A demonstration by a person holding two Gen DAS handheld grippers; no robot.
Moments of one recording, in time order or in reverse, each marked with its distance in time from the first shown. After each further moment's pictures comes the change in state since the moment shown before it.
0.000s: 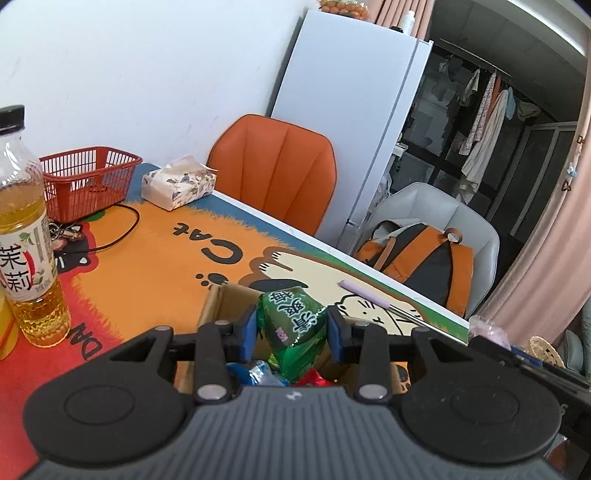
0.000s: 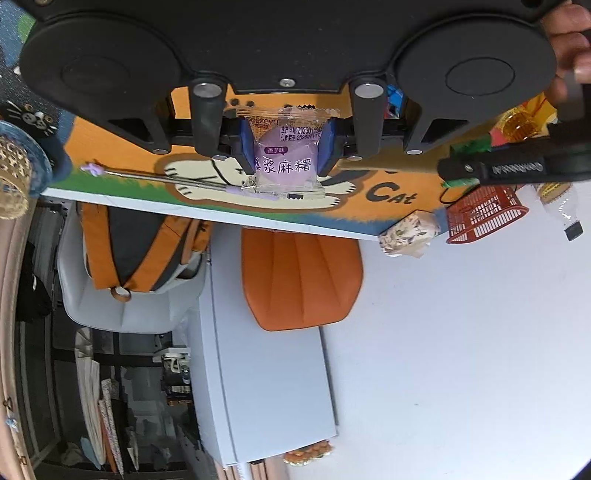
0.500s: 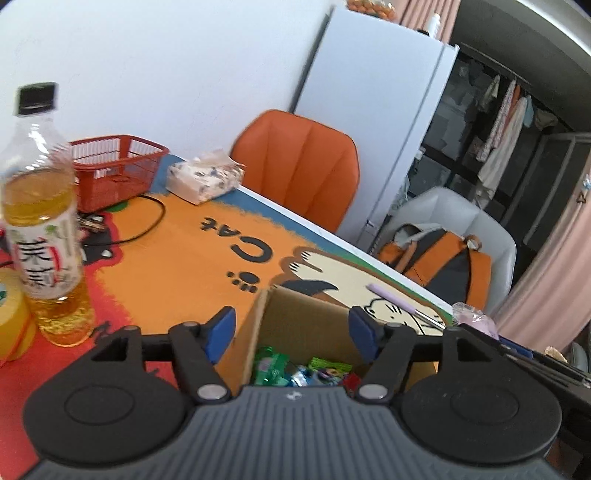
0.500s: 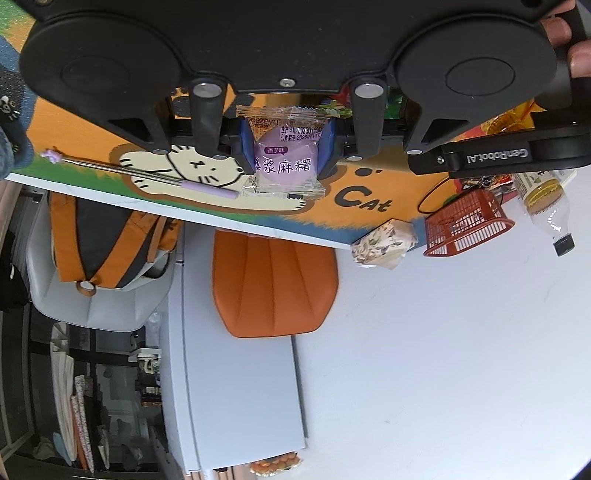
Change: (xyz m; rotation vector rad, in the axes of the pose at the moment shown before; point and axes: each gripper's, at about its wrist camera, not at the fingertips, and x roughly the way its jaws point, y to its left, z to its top) left arm -0.002 0.033 0.004 -0.049 0.004 0.036; right arm 0.026 0.044 0.004 -0.053 0.031 0.052
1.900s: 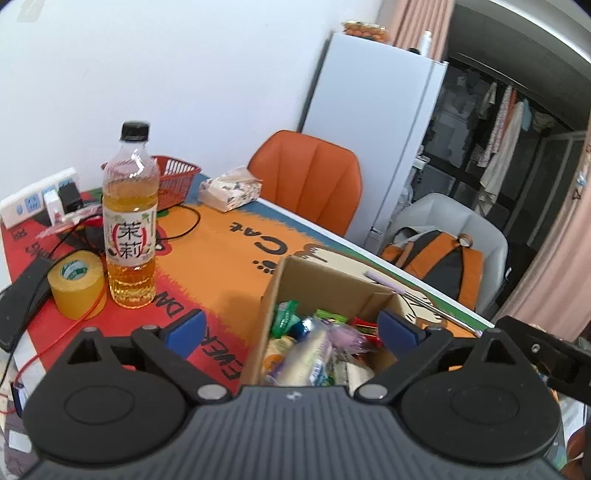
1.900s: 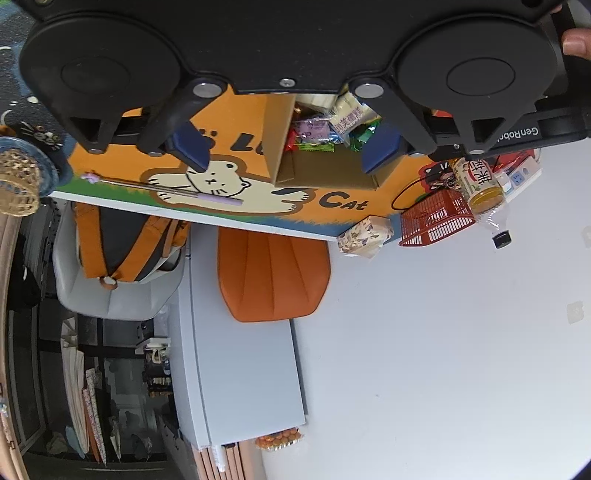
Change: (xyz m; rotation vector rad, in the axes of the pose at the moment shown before) left arm -0.115 -0.008 -0.035 0.047 -0.048 0.048; right arm -0.118 0.000 -0.013 0.031 -0.043 -0.005
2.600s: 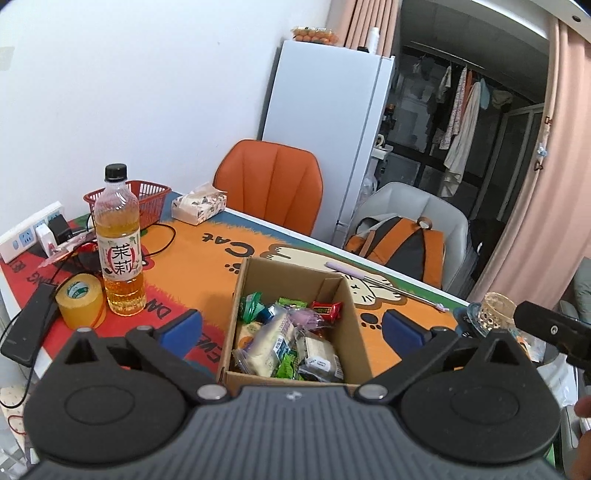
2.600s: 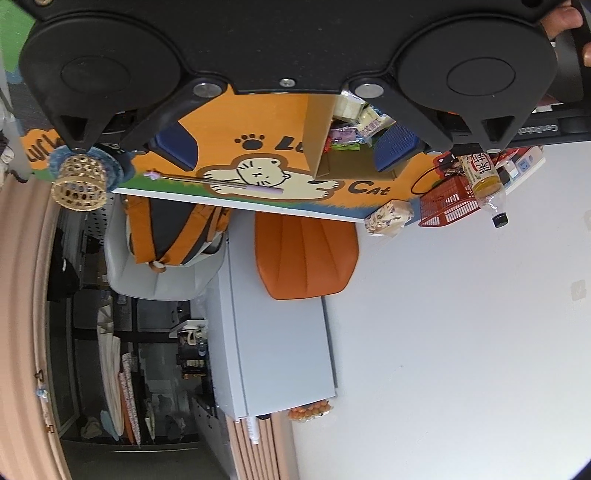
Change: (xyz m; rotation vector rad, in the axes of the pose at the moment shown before) left arm -0.073 -0.026 -0.003 0.113 -0.001 -0.079; right arm -0.085 -0.026 -0.001 0.030 -0.048 -0.095
